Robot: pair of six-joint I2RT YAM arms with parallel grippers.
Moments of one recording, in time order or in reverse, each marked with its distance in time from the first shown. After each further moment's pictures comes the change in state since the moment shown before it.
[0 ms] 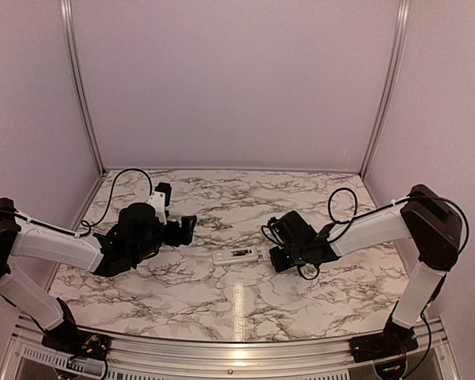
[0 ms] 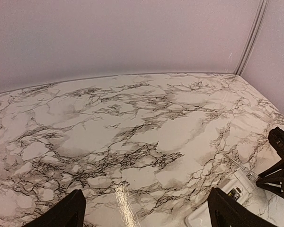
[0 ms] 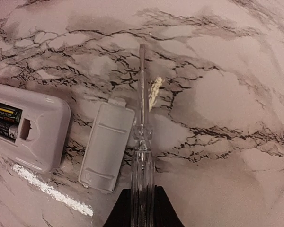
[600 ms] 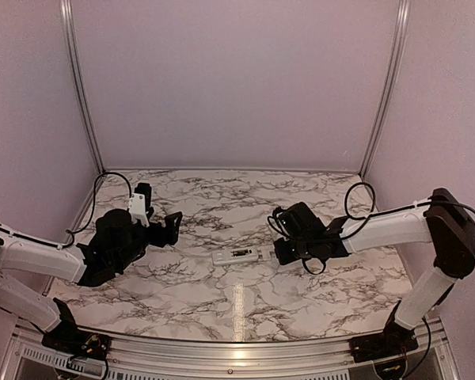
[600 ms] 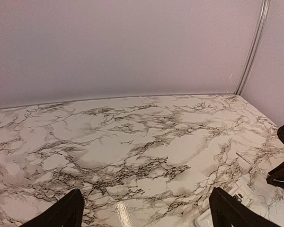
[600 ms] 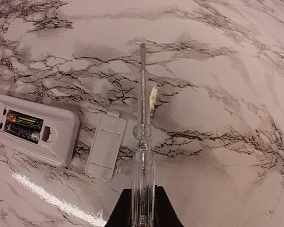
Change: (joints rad) left arm 0.028 -0.153 -0.160 0.145 -0.024 0.063; right arm 0.004 -0.103 0.002 -0.066 0.042 0.000
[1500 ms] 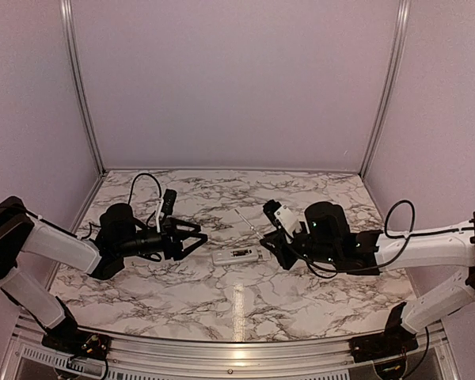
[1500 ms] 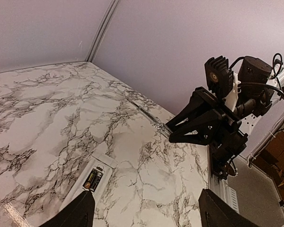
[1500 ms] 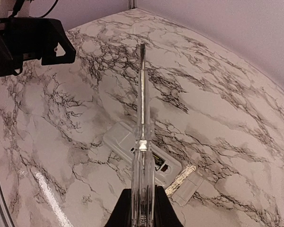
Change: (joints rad) left arm 0.120 0.186 0.026 0.266 0.951 -0.196; right arm 0.095 -0.332 -0.182 0.314 -0.225 -0.310
